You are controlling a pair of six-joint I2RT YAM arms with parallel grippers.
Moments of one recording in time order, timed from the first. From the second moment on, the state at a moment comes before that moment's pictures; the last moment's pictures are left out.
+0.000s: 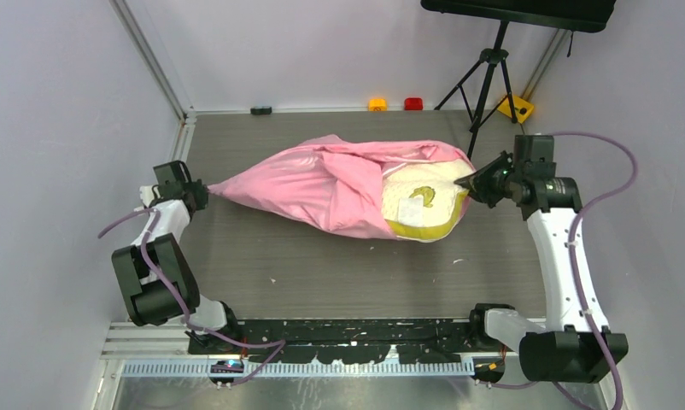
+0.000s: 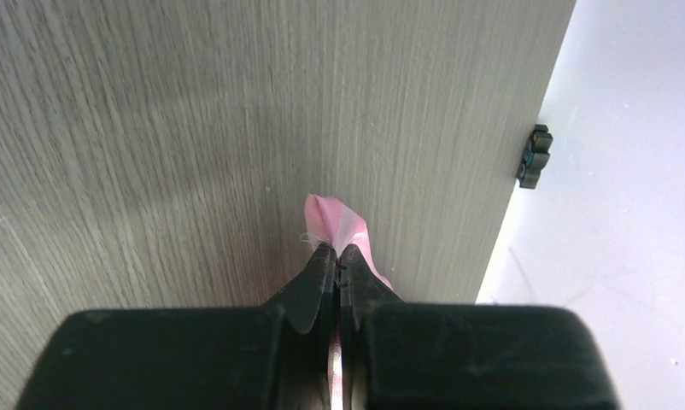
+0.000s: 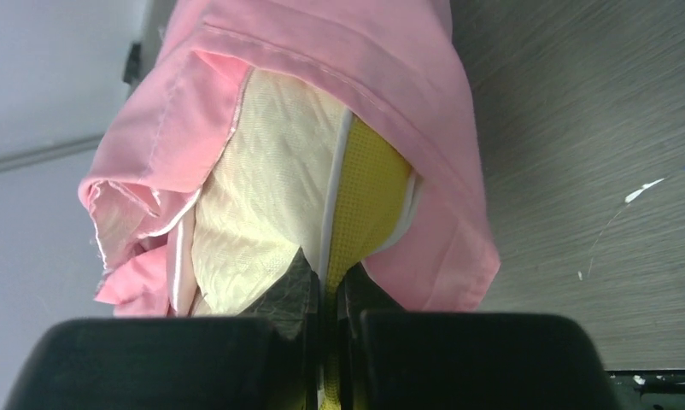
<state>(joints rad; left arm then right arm) 0.35 1.47 0.86 -0.18 -0.08 -1.34 -0.05 1.12 1.19 -0.91 -0.27 0.92</state>
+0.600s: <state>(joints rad) 0.26 1.45 1.07 -0.31 -0.09 -1.09 0.01 1.04 0.91 -0.64 -0.40 0.96</state>
